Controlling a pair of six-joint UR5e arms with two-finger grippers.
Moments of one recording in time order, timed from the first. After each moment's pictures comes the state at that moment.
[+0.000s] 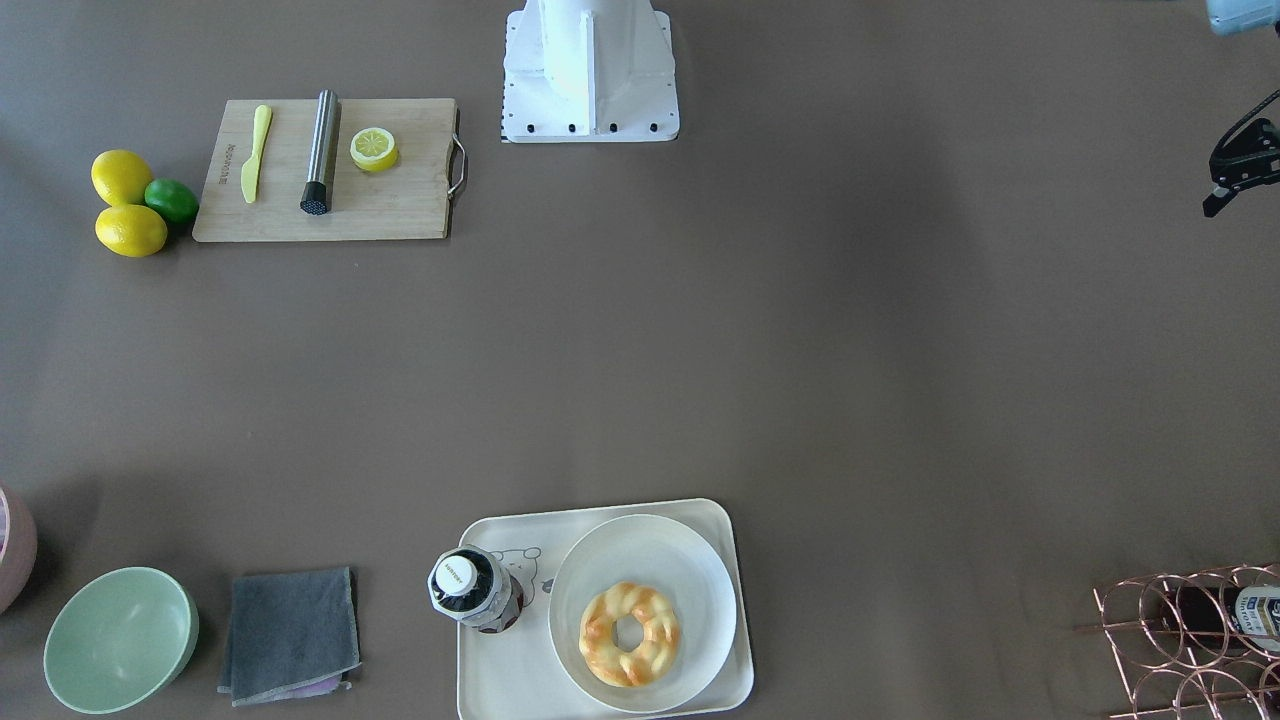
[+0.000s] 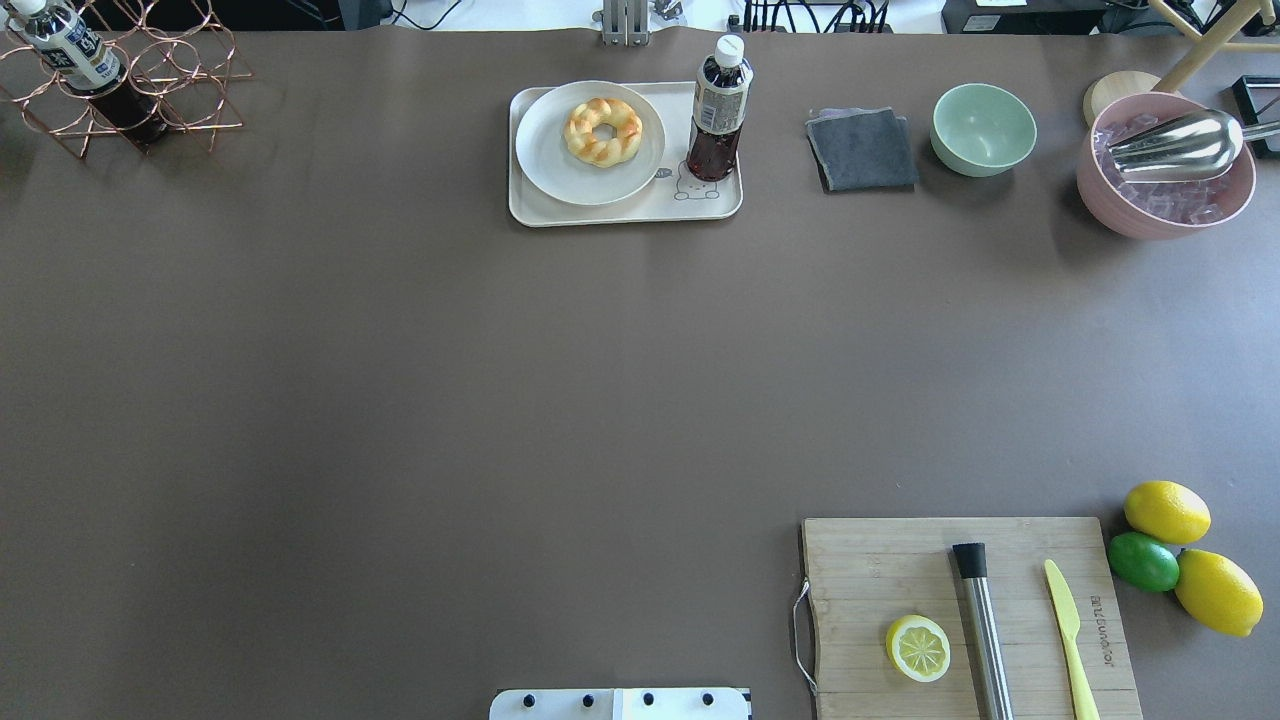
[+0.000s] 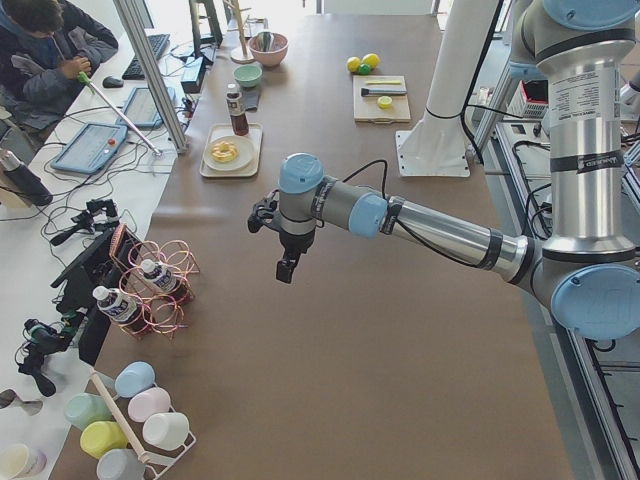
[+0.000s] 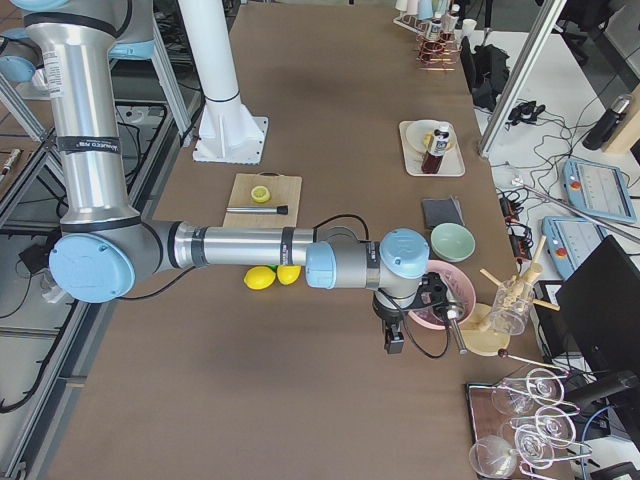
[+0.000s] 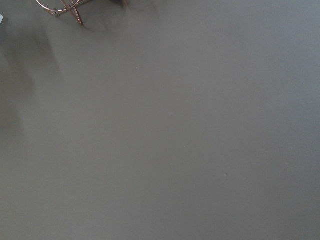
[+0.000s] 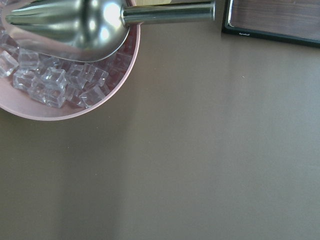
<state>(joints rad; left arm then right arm) -1.38 -1.44 -2.00 -1.62 -2.30 -0.03 1.59 -1.48 1.51 -1.55 2.32 -0.11</state>
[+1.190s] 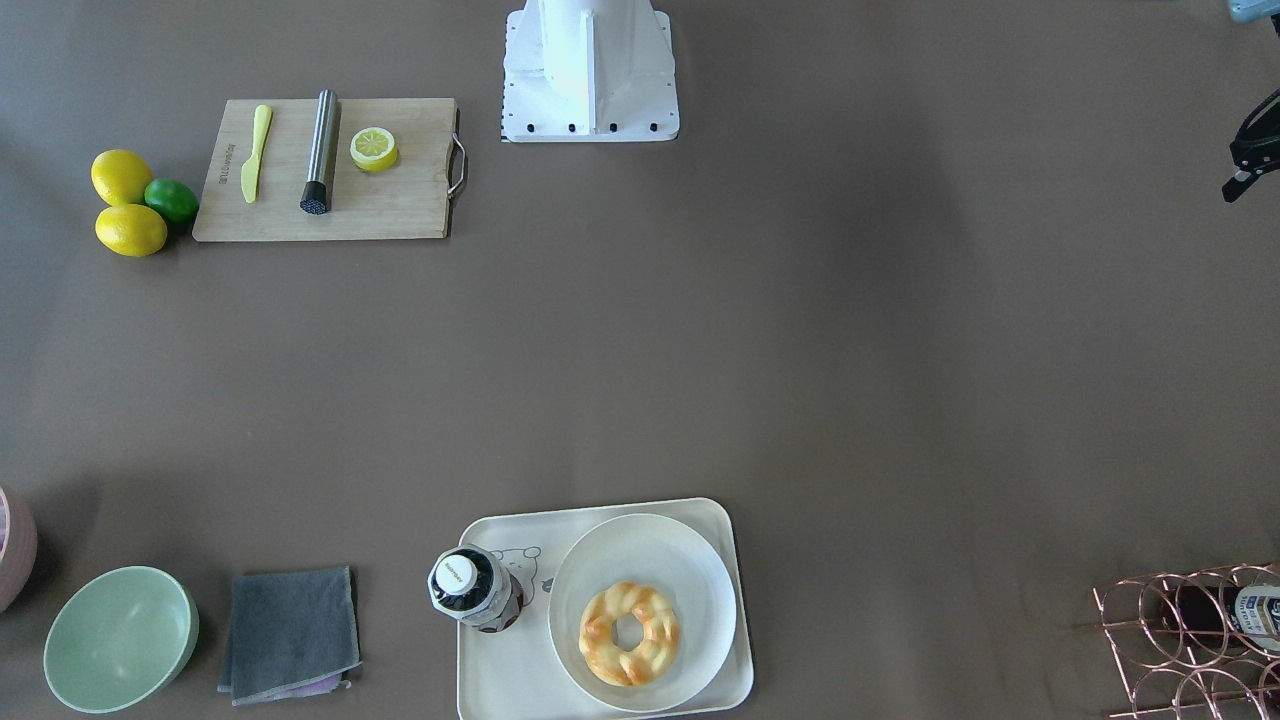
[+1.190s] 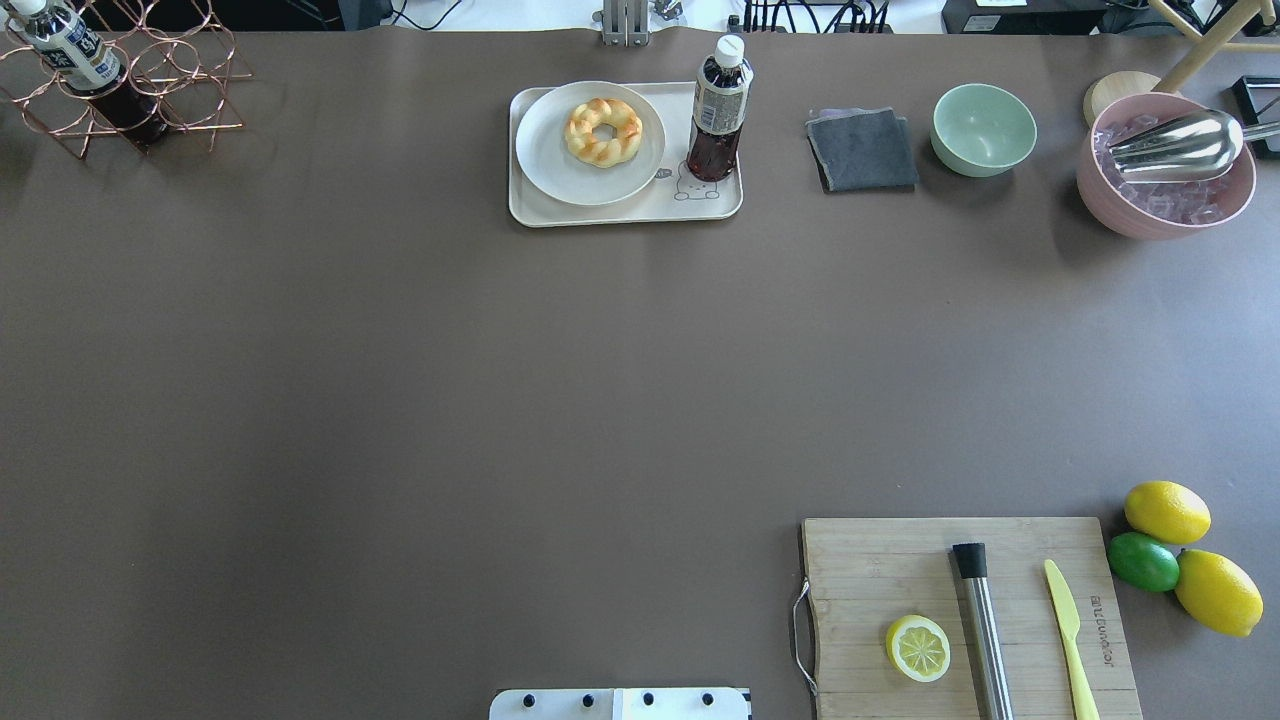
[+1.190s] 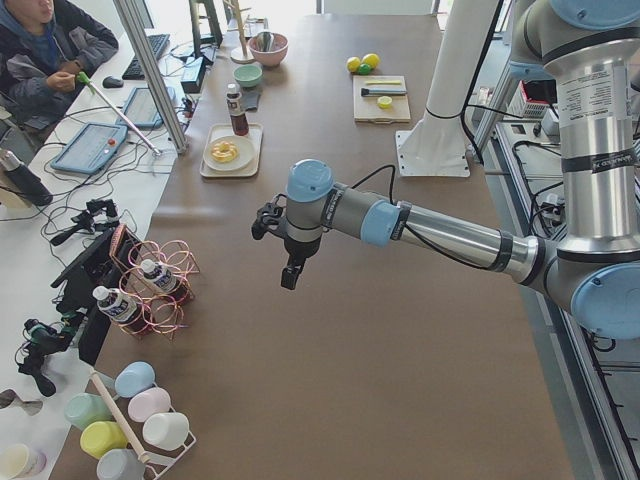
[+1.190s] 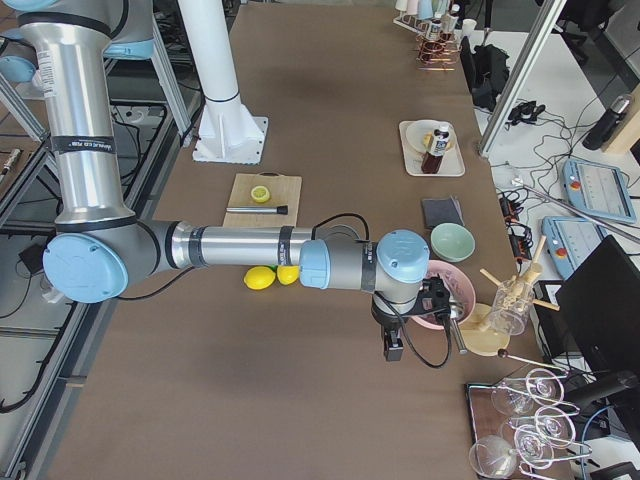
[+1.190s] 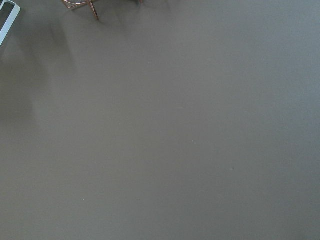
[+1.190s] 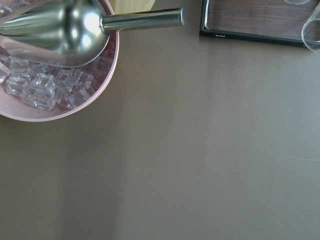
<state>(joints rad) -1.42 -1.40 -2.00 -1.65 -2.32 -0.03 1.65 -1.47 1.53 -1.60 2.31 -0.14</state>
